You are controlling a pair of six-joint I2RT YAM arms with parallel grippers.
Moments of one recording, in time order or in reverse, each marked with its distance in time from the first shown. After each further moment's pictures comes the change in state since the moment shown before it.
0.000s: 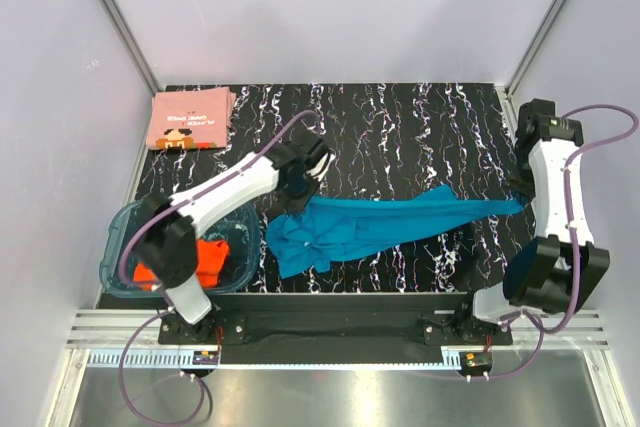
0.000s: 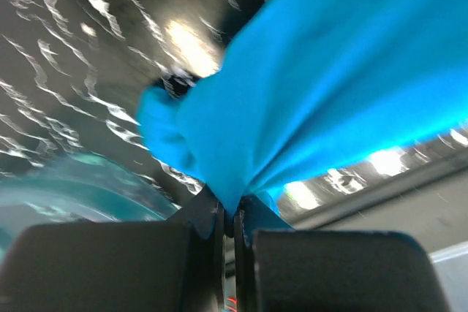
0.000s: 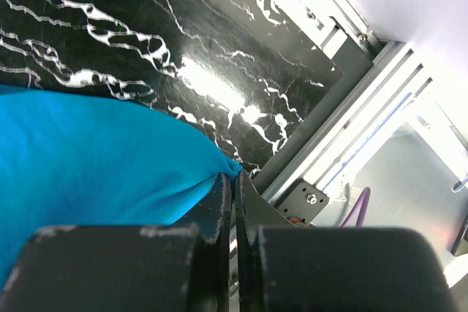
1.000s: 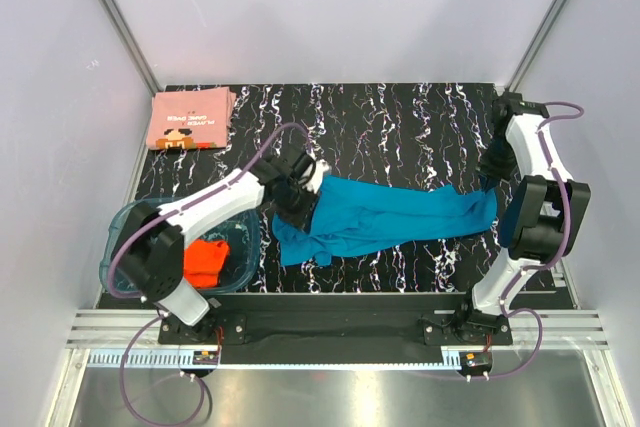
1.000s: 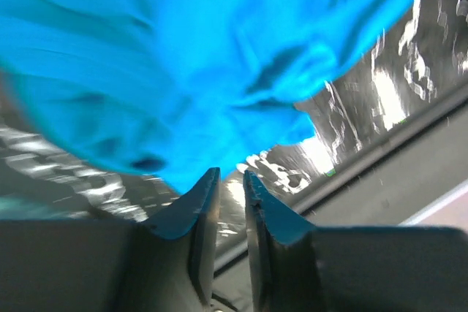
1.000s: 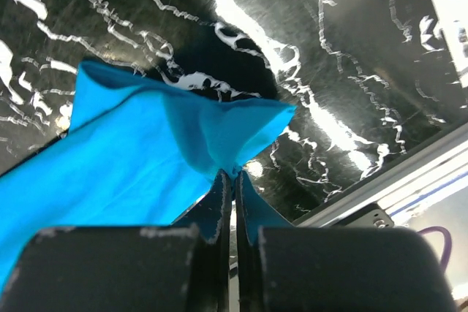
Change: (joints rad) left arm 0.036 -0.111 -0.185 0.192 0.232 -0.034; right arm 0.055 0.347 0.107 0.119 -0.224 -0.015
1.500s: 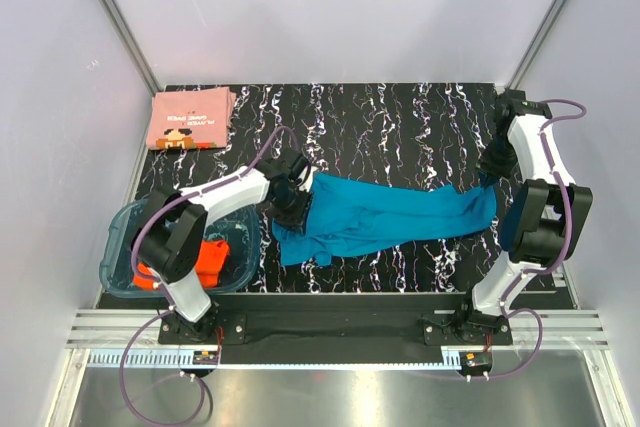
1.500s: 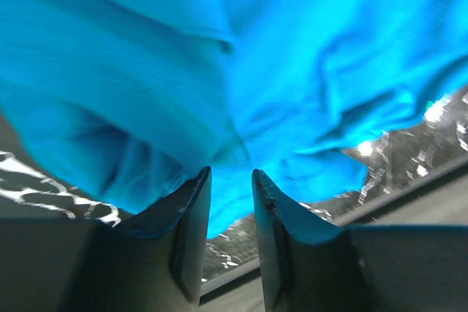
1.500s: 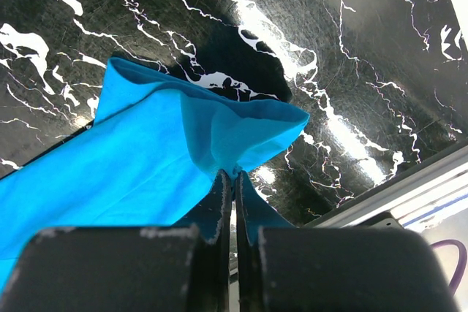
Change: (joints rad) left arm 0.078 0.153 -0.099 0.125 0.039 -0.102; right arm 0.001 -0.027 -0.007 0.029 -0.050 -0.013
